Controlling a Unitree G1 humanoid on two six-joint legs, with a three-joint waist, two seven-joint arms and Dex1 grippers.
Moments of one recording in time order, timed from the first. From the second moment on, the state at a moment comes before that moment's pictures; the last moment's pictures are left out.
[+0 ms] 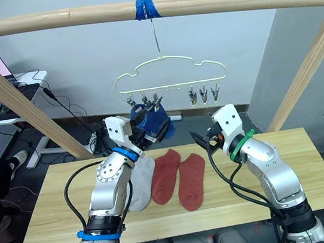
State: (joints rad) left arm -0.39 0.17 0.01 0.12 -0.15 -0.01 -0.45; right arm -0.29 -0.28 0.10 -0.37 0.19 0.54 0.43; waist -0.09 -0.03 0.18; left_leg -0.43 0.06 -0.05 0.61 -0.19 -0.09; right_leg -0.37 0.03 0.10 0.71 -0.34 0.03
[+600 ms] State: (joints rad) left arm -0.38 0.14 0.00 0.10 -0.17 0.04 -0.43; right arm -0.29 -0.29 0.09 -0.40 0.25 0.53 0.46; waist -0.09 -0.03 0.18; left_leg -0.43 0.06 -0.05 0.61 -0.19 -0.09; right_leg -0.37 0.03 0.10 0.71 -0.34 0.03
